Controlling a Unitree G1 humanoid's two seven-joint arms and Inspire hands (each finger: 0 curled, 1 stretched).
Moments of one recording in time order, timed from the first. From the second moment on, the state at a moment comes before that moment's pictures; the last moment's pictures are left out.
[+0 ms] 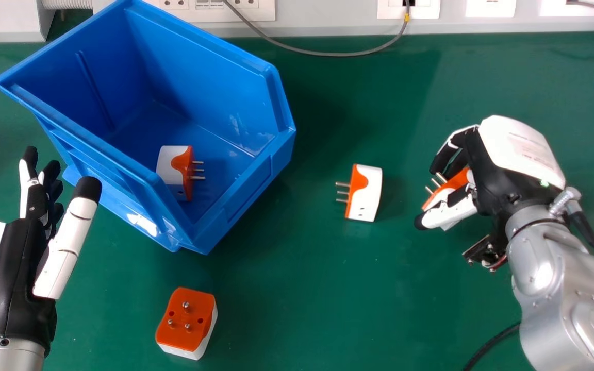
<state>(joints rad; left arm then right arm) 0.38 0.21 0.30 -0.31 -0.04 -0.02 -0.12 -0.20 -0.39 0.29 -0.12 -0.79 0.52 0.14</state>
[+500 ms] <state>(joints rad) 0.38 0.21 0.30 -0.31 -0.04 -0.01 -0.11 -0.05 -0.35 0.24 -0.47 -0.78 0.48 0.15</state>
